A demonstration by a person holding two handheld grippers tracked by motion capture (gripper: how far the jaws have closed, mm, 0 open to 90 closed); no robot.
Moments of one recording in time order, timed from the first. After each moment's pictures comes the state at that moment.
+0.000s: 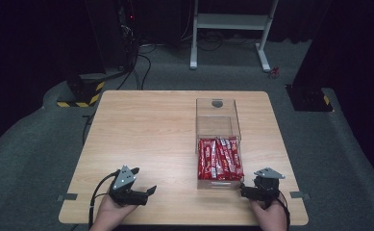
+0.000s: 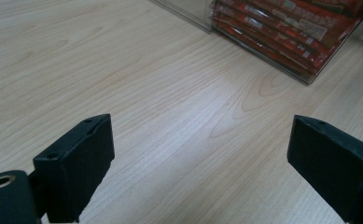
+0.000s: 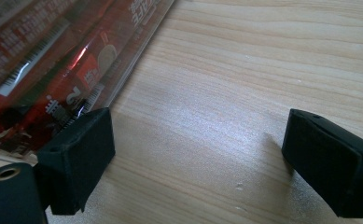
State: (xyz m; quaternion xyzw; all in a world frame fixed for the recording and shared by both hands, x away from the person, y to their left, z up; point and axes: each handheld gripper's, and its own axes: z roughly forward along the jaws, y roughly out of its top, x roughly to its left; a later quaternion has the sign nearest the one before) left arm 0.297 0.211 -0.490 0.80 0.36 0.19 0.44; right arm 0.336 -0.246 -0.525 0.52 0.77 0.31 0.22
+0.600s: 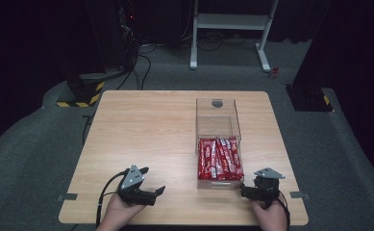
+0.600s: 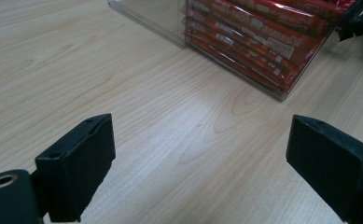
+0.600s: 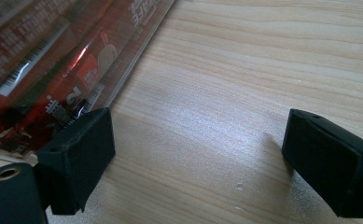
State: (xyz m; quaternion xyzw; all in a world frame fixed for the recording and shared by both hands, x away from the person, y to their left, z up) left arm 0.300 0.188 -0.487 0.80 0.34 0.18 0.46; right arm 0.336 -0.246 -0.525 0.52 0.77 0.31 0.22
